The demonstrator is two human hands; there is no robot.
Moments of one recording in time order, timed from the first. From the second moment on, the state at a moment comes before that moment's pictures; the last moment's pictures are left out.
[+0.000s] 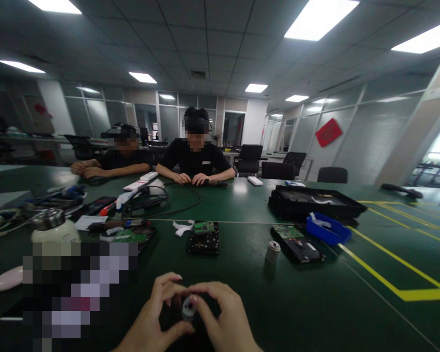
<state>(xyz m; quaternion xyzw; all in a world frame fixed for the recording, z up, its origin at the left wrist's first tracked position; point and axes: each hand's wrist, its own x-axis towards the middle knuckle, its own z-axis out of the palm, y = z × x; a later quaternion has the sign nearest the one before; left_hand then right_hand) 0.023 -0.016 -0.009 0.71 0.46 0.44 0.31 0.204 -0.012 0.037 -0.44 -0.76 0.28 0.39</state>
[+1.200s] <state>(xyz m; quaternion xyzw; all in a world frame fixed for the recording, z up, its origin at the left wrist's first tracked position) 0.011 0.004 0.027 0.71 0.54 0.44 0.14 0.211 -0.015 0.013 -0.39 -0.77 0.36 0.37</state>
